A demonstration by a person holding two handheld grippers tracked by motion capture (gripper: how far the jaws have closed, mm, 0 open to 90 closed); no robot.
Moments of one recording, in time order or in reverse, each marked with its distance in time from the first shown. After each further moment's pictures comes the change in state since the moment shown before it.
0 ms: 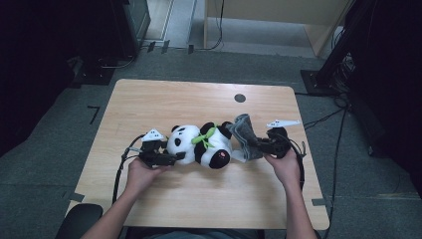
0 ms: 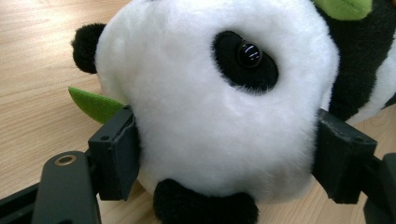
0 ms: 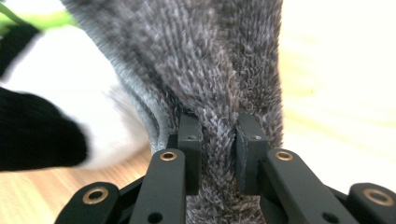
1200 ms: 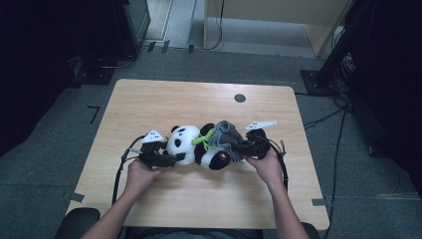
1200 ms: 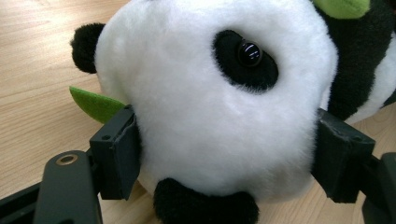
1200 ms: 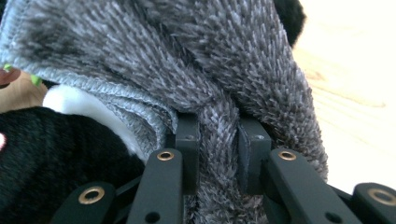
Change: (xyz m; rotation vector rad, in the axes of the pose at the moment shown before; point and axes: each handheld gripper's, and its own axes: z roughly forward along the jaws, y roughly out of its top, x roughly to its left) left arm -0.002 -0.003 -0.001 -0.005 0.007 0.017; right arm 0.034 0.004 0.044 0.037 0.120 -0.071
